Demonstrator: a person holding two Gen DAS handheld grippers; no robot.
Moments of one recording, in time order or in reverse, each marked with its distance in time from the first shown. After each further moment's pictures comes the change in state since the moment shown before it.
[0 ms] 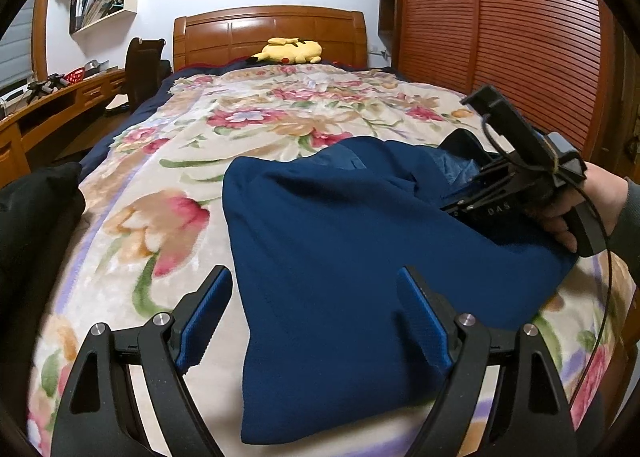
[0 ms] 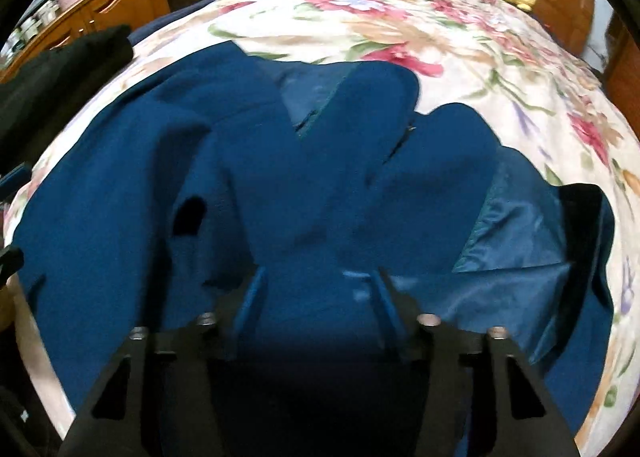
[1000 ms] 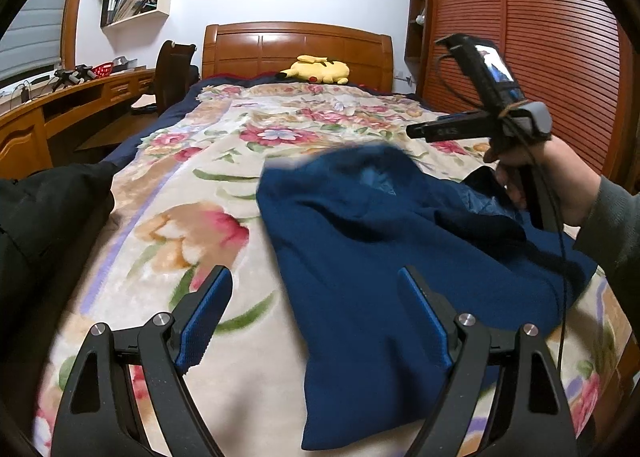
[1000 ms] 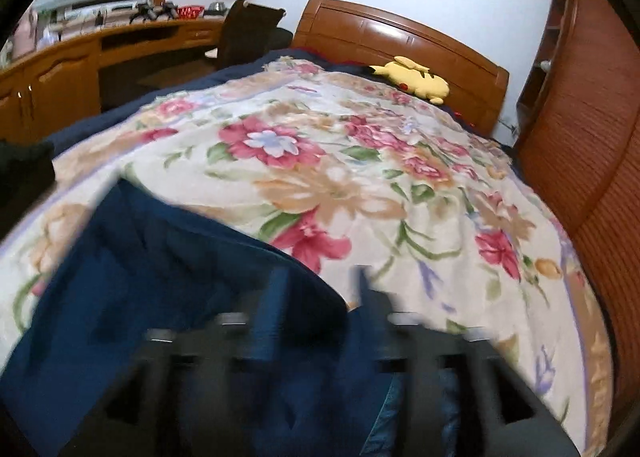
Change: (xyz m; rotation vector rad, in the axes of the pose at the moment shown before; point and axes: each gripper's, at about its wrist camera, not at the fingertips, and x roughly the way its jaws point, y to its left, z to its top) left arm -0.012 0.035 0.008 -0.085 -0.076 0.046; right arm -0.047 0.013 0.078 0.076 -0.372 -0.353
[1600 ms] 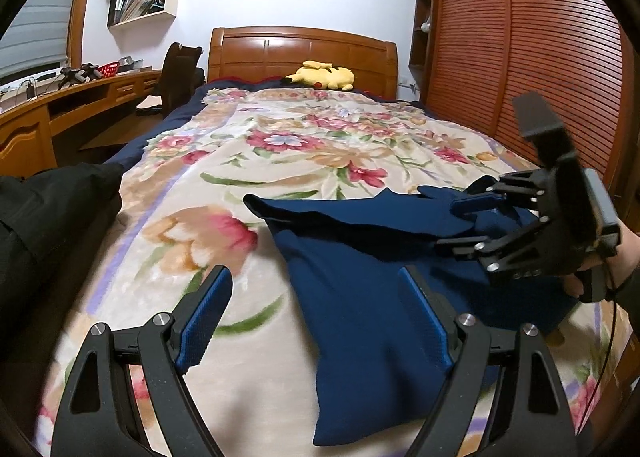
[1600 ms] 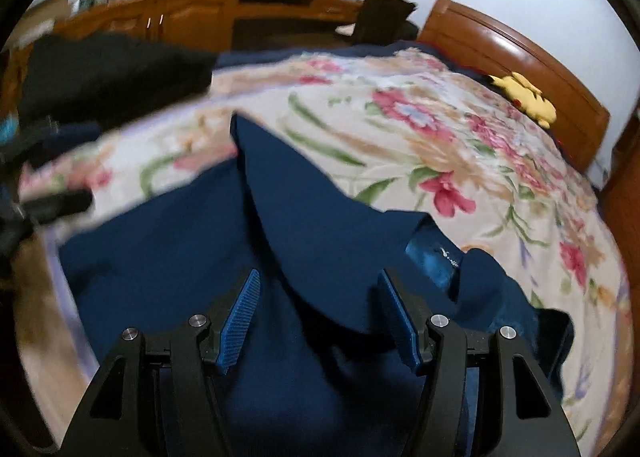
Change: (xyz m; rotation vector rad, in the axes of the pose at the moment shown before) left arm -0.006 0.006 0.002 -0.022 -0.016 0.008; right arm -0.067 0.062 -0.082 -0.325 0.099 0.276
